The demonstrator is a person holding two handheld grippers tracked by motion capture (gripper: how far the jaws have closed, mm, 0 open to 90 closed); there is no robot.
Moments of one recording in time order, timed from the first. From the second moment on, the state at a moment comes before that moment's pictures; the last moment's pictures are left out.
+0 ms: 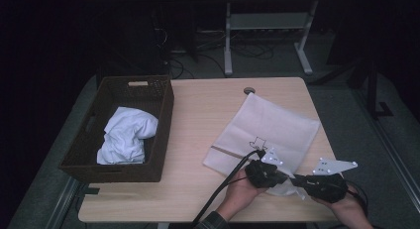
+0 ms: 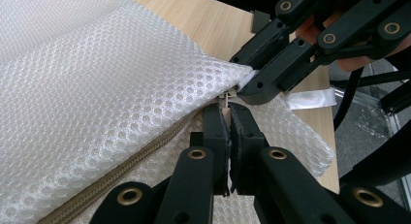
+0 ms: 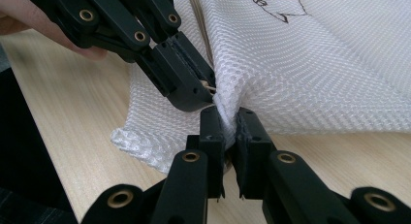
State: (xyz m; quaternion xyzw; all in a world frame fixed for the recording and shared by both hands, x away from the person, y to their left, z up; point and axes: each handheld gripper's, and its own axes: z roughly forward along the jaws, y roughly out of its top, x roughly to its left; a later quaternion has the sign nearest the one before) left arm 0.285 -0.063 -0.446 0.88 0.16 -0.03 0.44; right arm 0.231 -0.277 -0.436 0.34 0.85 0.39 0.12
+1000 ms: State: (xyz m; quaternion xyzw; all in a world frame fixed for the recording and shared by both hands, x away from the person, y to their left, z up) left arm 0.296 -0.043 -0.445 0.88 0.18 -0.04 0.45; right arm 0.231 -0.284 -0.435 0.35 0.84 0.40 0.12
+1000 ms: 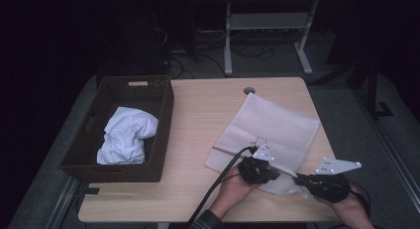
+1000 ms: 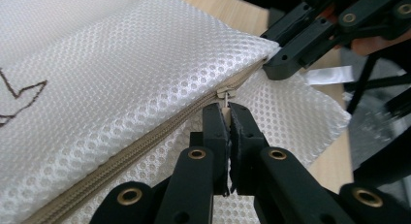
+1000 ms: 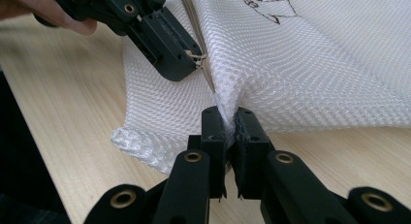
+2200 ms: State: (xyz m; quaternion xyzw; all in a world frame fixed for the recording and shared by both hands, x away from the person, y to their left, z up) left arm 0.315 -0.005 -0.449 0.88 0.23 -0.01 0.41; right arm 0.230 -0.287 -0.437 0.35 0.84 0.38 0.14
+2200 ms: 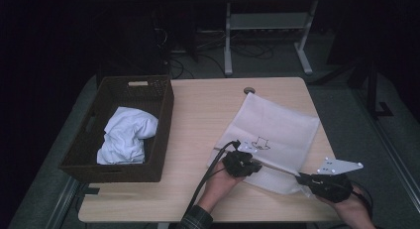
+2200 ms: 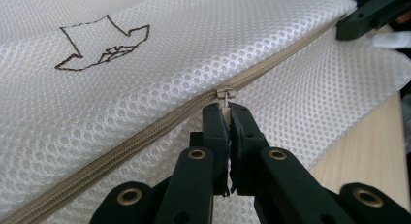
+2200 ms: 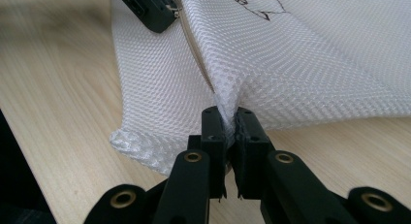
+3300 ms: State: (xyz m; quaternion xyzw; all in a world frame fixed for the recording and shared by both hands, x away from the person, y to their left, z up) left arm 0.336 0.042 -0.449 0.88 0.28 0.05 0.38; right arm 0.229 -0.301 -0.436 0.38 0.83 0.37 0.15
